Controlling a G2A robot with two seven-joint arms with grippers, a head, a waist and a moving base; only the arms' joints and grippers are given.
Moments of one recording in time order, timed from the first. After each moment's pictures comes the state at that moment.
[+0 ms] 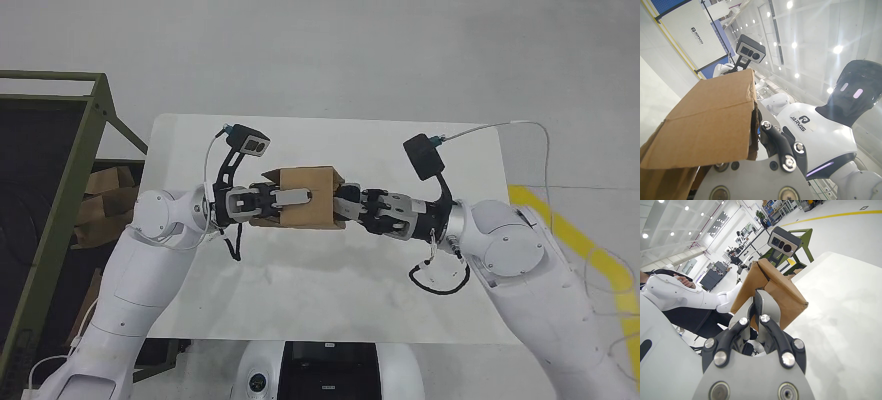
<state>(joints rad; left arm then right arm) 1.19 -1.07 -1.32 -1.69 -0.75 -0.37 -1.22 -1.12 -1.07 1.12 -1.92 0.04 -0.46 0.77</state>
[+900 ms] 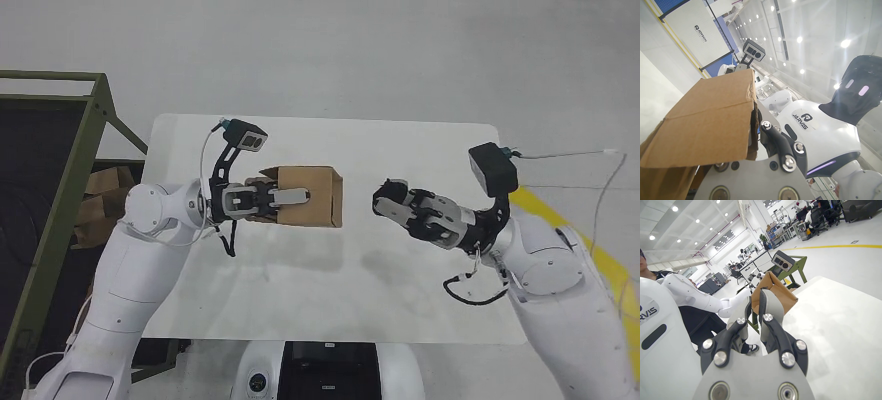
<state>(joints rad) 1.15 -1.07 -1.34 -1.70 -0.71 -0.34 -1.27 -1.30 -1.04 1.34 -1.98 0.06 -0.67 0.71</state>
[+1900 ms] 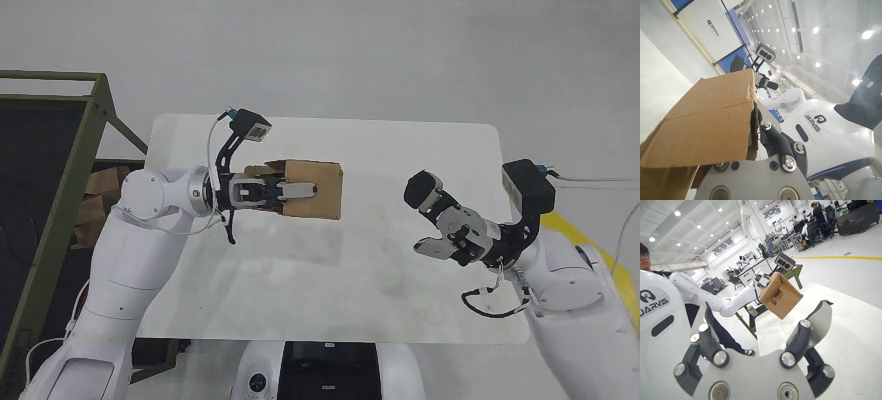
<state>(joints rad) 1.07 -1.06 -1.32 -1.67 -0.58 -0.35 -1.29 -1.41 -1.02 1.43 -2.01 0.07 -0.75 0.69</state>
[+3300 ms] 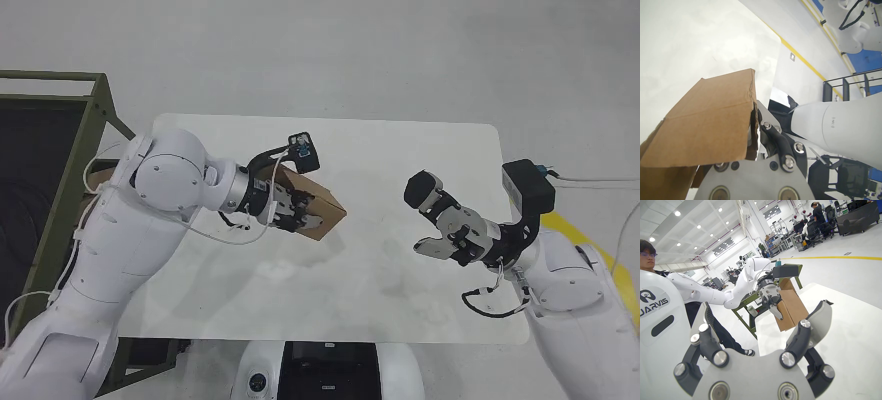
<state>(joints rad) 0.84 -0.97 -1.09 -1.86 0.10 -0.37 -1.45 -1.41 -1.02 1.43 -2.01 0.07 -0.75 0.69</state>
